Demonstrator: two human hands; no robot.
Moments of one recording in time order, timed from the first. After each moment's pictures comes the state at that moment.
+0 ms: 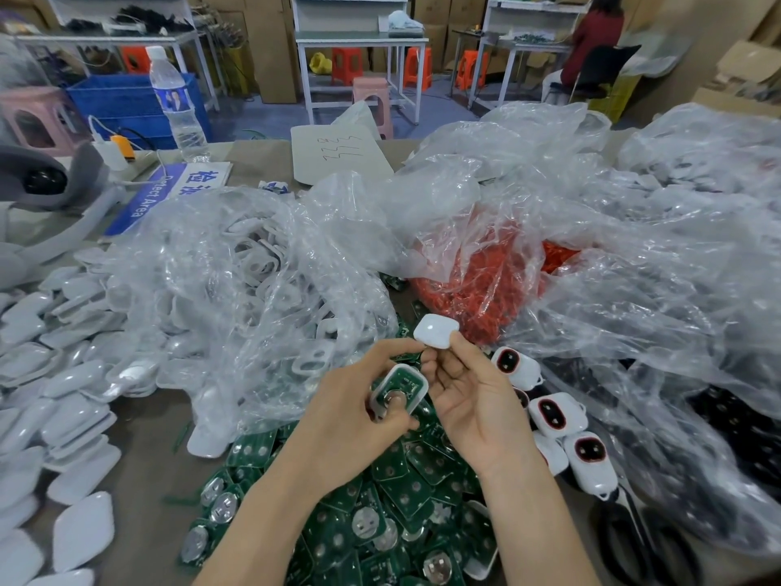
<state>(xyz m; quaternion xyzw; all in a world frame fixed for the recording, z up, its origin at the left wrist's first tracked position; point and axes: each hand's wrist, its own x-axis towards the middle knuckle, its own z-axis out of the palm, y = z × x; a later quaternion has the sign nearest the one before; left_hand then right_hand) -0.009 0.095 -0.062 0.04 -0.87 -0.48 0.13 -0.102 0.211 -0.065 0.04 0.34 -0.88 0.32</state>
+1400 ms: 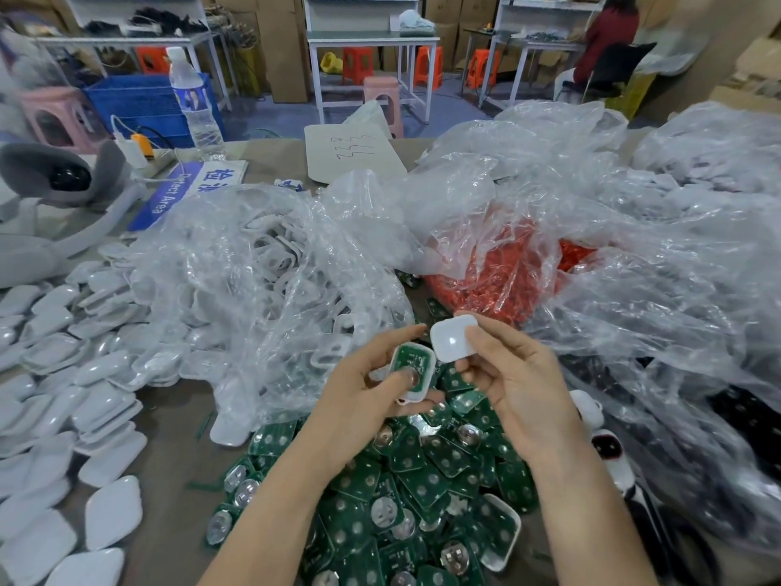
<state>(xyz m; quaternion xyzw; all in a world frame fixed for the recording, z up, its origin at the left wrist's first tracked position) -0.010 0.094 -0.055 0.13 -0.66 -0.73 0.10 -0.109 0.232 -0.051 -0.12 0.52 -0.81 0.23</state>
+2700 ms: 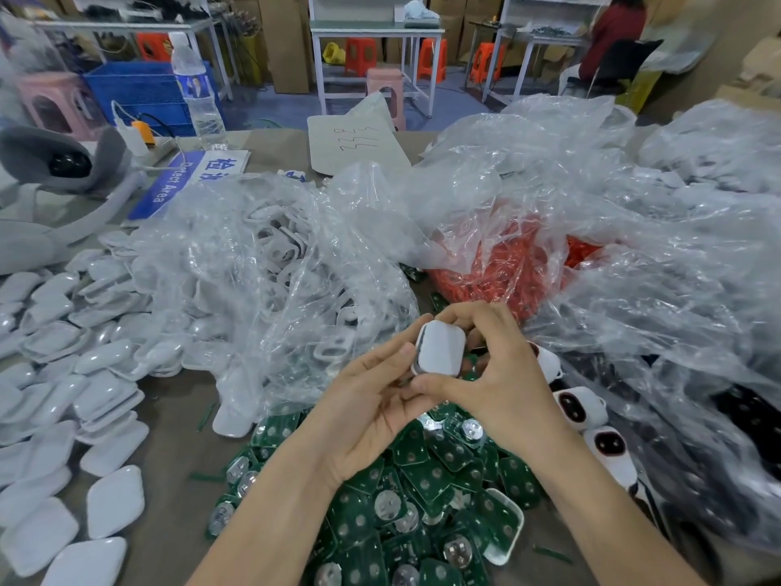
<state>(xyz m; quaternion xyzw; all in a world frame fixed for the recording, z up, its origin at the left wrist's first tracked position) -0.012 0.096 -0.052 0.10 -0.32 -0.94 0.00 -0.095 0.228 -0.038 -0.35 0.80 -0.48 0.05</state>
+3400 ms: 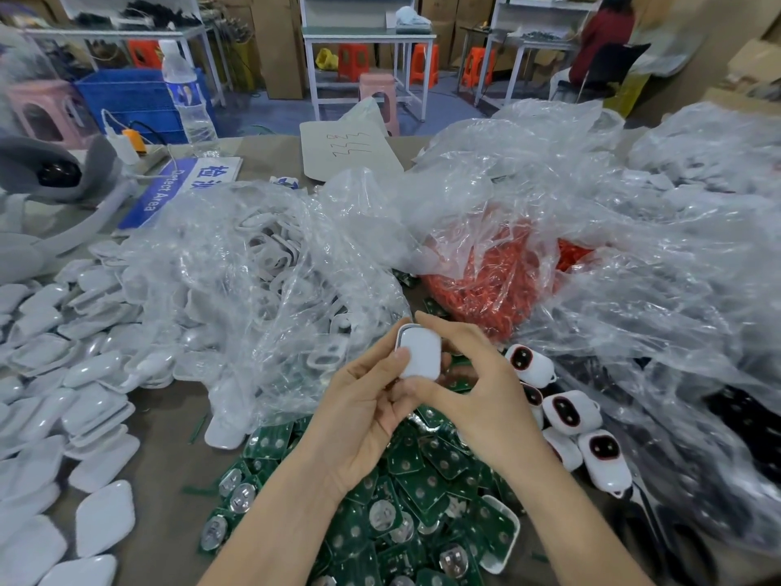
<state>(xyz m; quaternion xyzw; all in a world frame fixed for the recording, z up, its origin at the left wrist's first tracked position) -0.017 0.101 -0.058 0.15 -0.32 -0.93 0.08 -0.089 0.223 -0.054 -0.34 0.75 -0.56 0.08</state>
